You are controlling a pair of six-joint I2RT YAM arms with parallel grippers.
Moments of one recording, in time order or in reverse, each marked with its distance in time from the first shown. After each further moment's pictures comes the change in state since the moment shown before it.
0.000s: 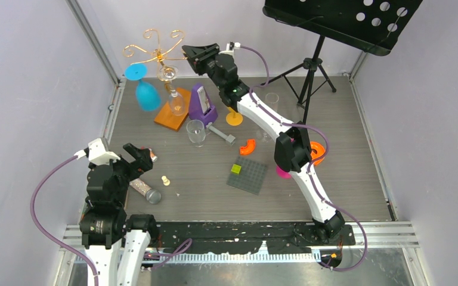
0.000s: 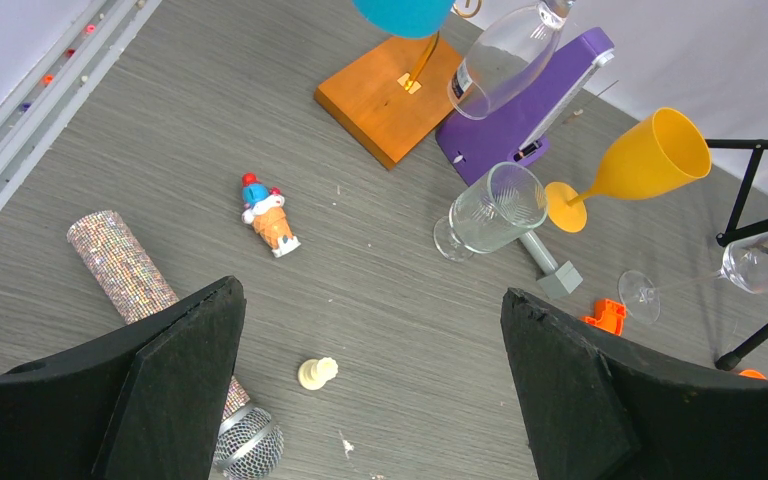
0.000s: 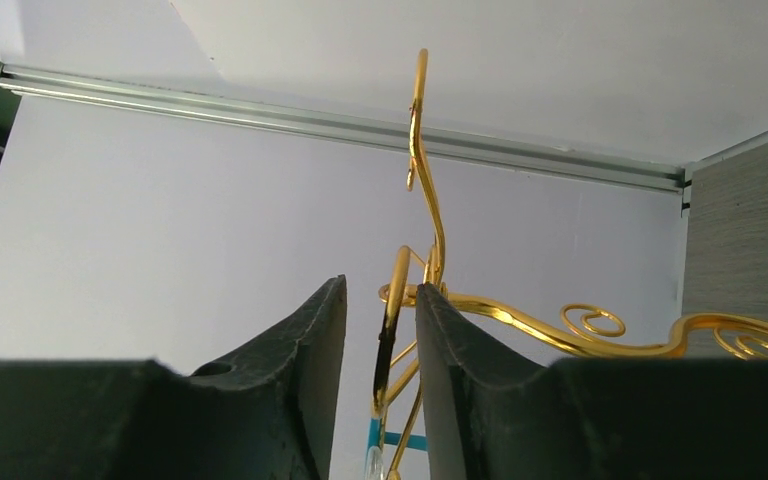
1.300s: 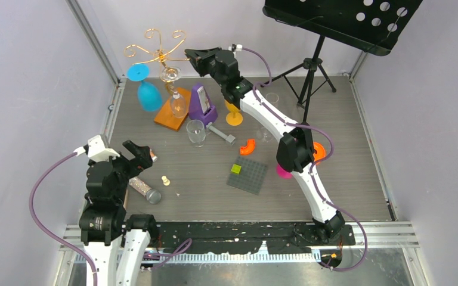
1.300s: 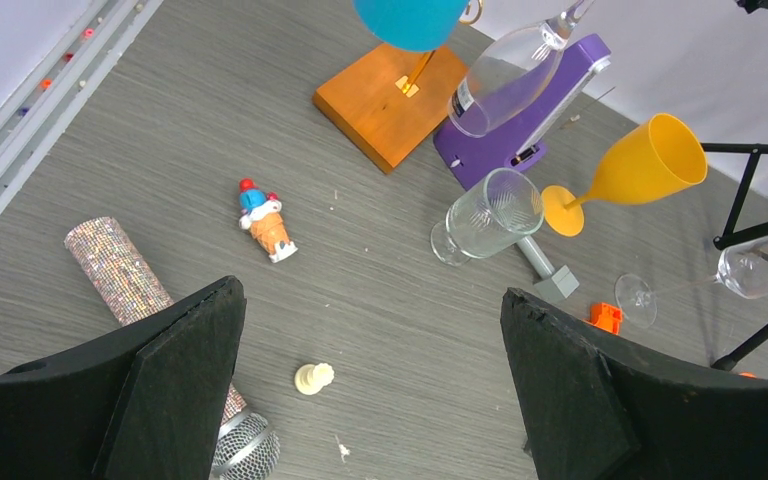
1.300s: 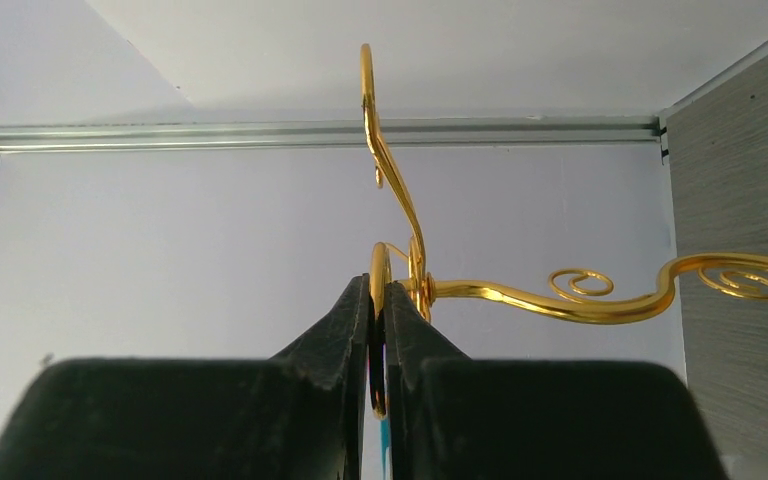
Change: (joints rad) left arm 0.000 0.037 0.021 0.008 0.000 -0.002; right arm -0.005 -0.032 0.025 -0.179 -0.013 0.116
